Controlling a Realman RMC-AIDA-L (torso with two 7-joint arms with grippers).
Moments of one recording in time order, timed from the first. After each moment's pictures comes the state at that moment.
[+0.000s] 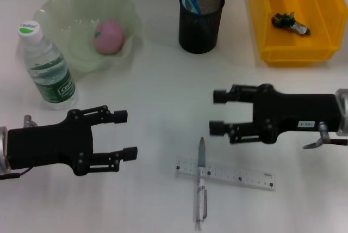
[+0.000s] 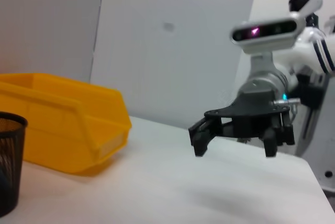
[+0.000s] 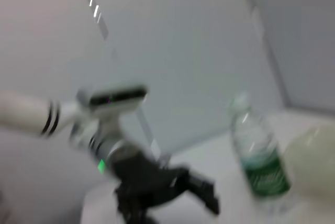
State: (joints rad) left arm -0.44 -2.01 0.67 0.46 2.00 1.77 -1.05; right arm 0.47 1.98 -1.27 -0.54 -1.44 -1.58 1.34
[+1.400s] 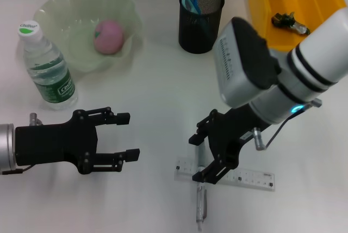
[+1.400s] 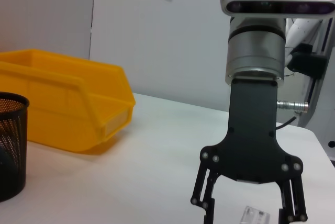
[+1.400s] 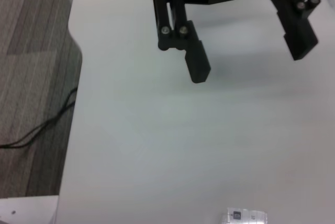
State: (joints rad) left arm -0.46 -2.02 0.68 0.48 2.05 1.71 -1.03; right arm 0.71 2.08 -1.60 -1.06 -2.21 -1.48 1.93
